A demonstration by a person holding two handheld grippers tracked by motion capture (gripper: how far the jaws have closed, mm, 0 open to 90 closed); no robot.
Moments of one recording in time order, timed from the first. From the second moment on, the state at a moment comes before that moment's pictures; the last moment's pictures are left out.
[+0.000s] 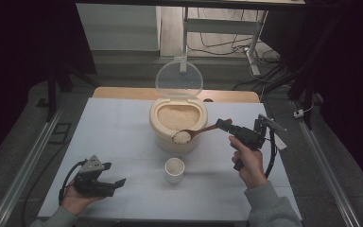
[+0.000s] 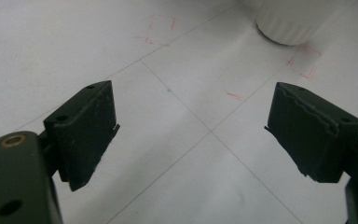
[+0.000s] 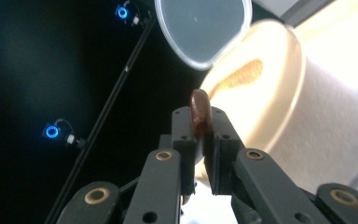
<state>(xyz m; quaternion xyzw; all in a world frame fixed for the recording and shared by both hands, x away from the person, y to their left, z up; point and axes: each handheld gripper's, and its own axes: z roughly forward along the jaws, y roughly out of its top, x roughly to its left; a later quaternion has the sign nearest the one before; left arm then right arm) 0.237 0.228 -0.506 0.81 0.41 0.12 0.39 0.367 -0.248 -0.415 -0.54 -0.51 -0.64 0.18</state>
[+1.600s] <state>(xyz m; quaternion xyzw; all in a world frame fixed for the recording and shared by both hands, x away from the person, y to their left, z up) 0.237 0.228 -0.509 0.82 0.41 0.12 0.39 0.331 -0.217 -0.422 -0.43 -0.68 -0.60 0.02</state>
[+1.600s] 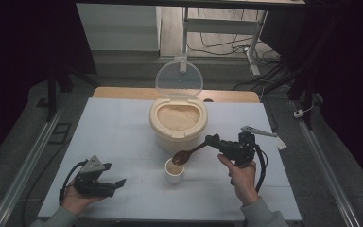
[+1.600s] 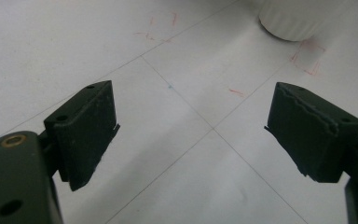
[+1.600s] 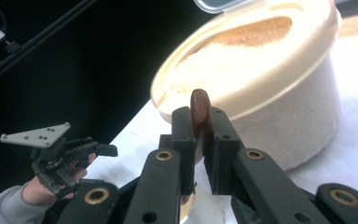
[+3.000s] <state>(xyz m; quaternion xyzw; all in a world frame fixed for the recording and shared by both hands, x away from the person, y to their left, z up) 0.238 0.230 -0.509 0.82 0.41 0.12 0.39 0.314 -0.255 -0.391 -0.34 -0.72 -0.61 -0.03</state>
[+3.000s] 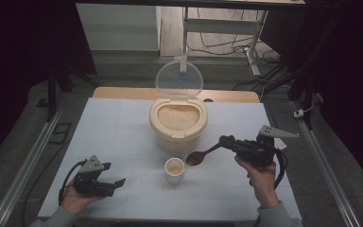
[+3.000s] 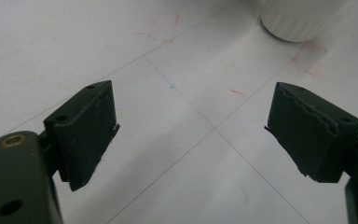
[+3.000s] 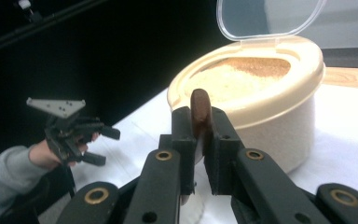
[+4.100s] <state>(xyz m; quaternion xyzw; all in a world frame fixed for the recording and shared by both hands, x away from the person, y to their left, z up) 0.238 0.227 -0.510 0.82 0.40 0.12 0.39 0.319 -0.210 -0.410 -0.26 -0.87 -0.42 0.07</state>
